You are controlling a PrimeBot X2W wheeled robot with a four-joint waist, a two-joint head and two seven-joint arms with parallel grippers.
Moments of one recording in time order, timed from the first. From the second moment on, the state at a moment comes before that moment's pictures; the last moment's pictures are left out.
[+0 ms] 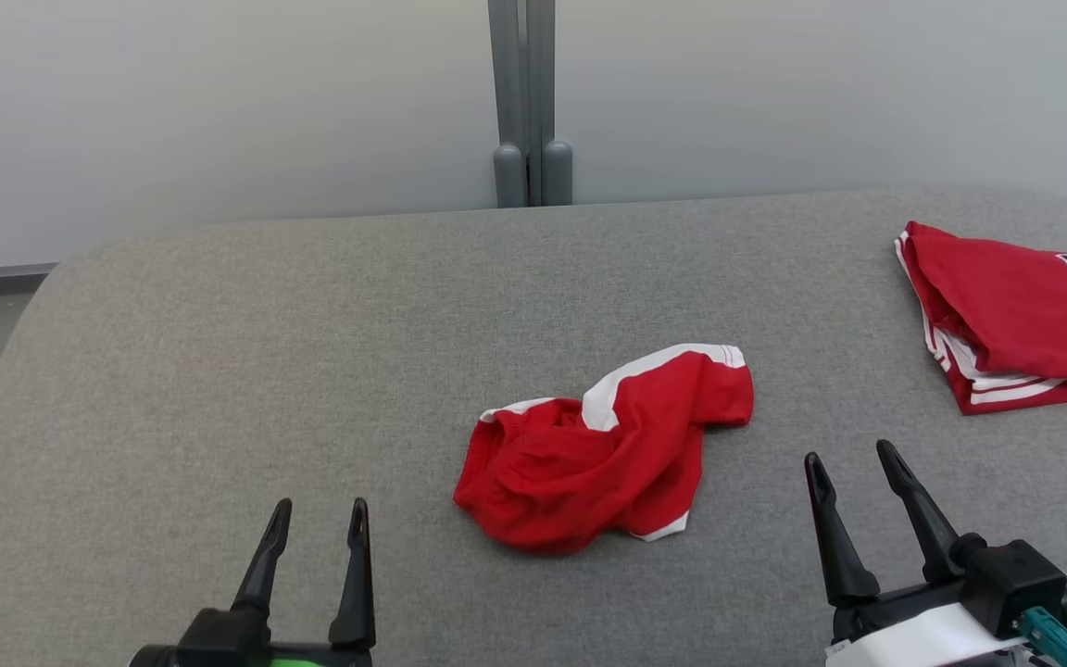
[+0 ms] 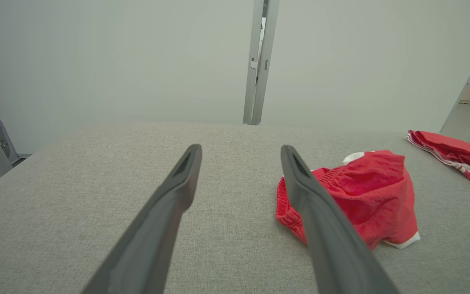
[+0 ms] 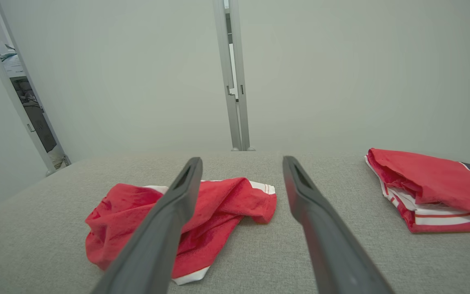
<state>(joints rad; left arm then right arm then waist) 0.14 0.05 -0.17 0.06 -0.20 -0.03 -0.26 0.14 -0.10 0.11 -0.03 0.19 0.13 -0.26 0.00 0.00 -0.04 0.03</state>
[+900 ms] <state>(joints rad) -0.43 0.09 -0.54 0.57 -0.16 -0.13 -0.16 0.01 -0.14 0.14 -0.05 0.19 0.13 -0.26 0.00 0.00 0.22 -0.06</state>
